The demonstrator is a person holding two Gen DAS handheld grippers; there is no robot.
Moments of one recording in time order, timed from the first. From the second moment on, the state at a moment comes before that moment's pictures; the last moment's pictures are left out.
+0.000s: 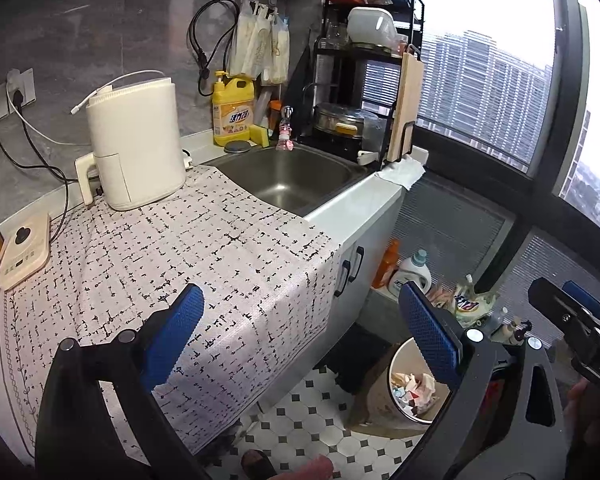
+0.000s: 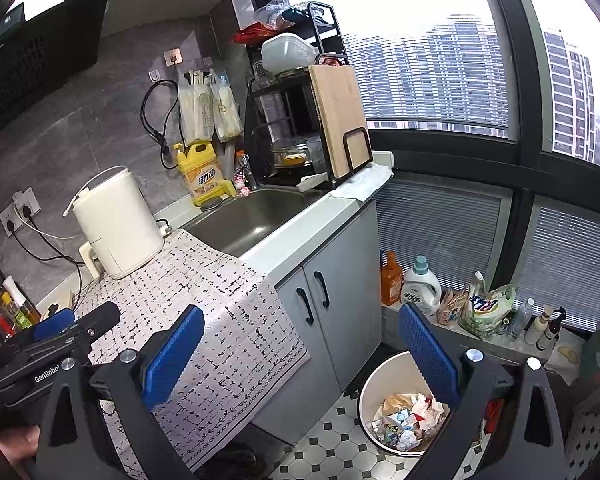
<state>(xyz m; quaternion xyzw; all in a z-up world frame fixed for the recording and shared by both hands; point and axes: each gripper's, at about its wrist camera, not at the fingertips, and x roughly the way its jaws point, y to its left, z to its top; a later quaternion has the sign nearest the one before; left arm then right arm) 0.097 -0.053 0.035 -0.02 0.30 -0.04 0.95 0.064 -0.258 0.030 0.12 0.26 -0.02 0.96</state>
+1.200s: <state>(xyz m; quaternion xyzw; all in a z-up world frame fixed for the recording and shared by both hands) 0.108 -0.049 0.028 -0.04 0.30 -0.04 0.95 0.078 -0.254 0.020 0.12 0.28 -0.01 0.95</state>
